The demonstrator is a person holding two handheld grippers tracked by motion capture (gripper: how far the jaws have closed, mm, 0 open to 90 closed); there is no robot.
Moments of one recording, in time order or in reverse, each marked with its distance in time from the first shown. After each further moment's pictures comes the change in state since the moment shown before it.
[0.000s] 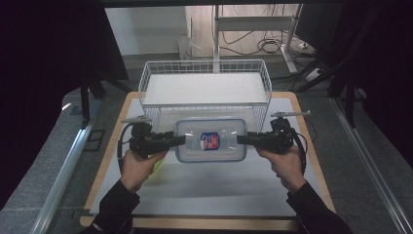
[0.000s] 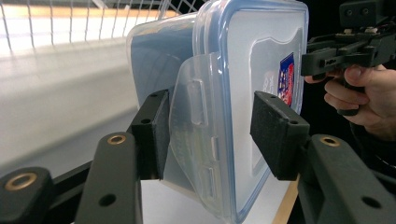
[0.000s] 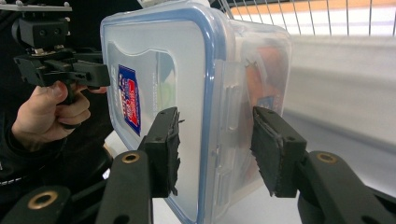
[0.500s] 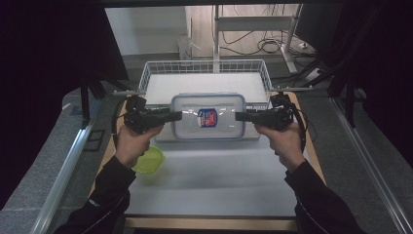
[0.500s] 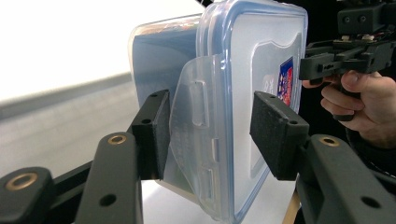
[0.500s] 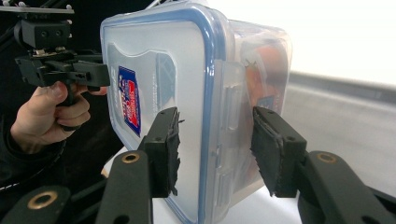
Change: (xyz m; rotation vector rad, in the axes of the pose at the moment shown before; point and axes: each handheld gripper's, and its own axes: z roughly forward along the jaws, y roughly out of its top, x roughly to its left) left arm 0.009 0.063 -0.010 -0.031 -0.021 0.022; right arm 0.011 0.060 -0.003 -0.046 -0.015 -0.037
